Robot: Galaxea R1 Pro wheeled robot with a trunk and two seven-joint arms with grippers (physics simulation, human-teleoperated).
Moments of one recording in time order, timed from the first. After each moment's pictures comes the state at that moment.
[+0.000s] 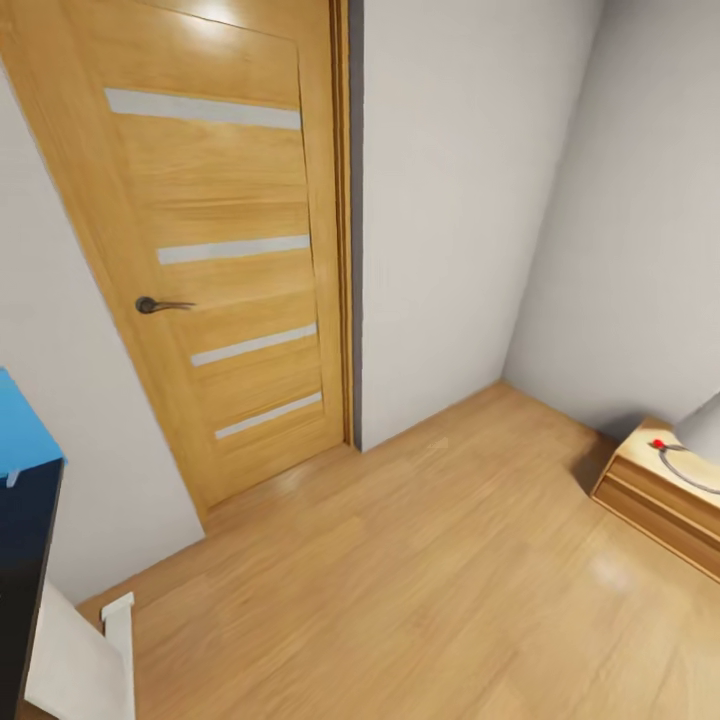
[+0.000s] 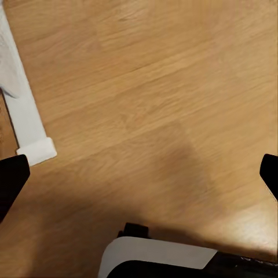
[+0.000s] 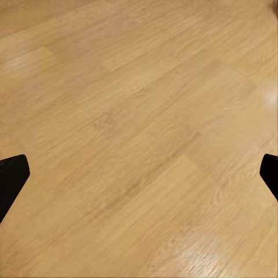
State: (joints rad) left arm -0.01 -0.02 0.20 -0.22 0.00 -0.64 0.00; right arm -0.04 0.06 0.01 -0.25 0.05 -0.84 -0.22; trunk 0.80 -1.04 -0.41
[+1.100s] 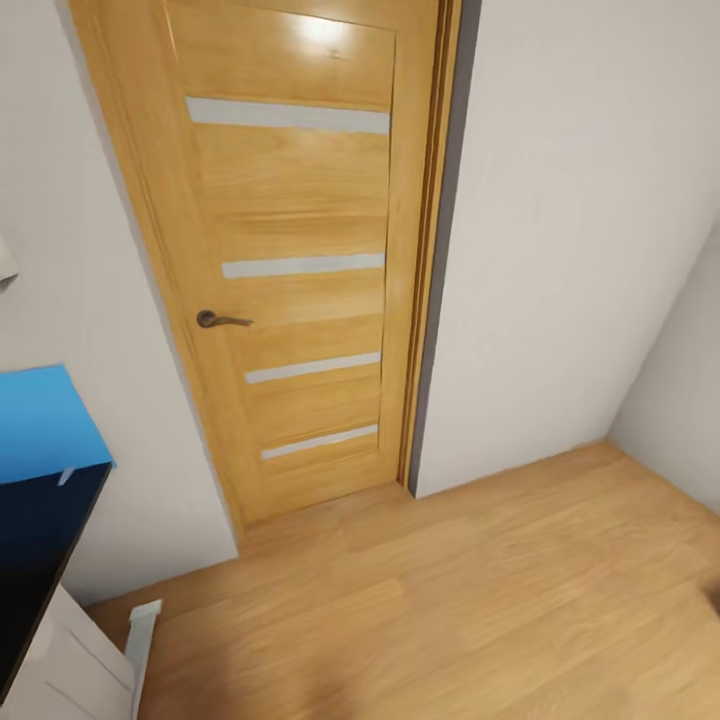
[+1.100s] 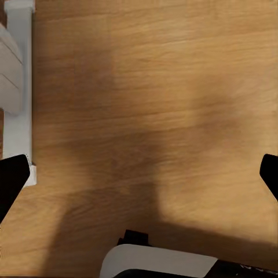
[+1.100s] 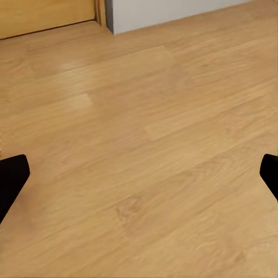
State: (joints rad) left arm -0.01 -0.02 0.20 -0.22 0.00 -0.64 0.00; right arm -0.04 0.06 0.01 -0.25 0.05 -0.84 -0.22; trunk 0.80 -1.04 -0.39
